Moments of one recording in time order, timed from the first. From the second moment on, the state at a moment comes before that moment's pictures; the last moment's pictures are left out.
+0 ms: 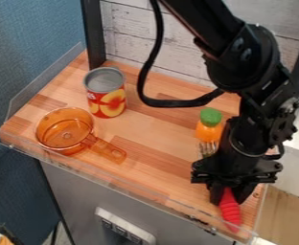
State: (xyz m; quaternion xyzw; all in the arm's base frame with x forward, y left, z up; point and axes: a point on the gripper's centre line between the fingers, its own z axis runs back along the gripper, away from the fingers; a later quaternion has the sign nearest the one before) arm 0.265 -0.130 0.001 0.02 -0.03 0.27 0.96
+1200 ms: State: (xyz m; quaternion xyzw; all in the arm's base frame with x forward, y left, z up) arm 0.261 -0.145 0.035 -0.08 0.01 0.27 0.96
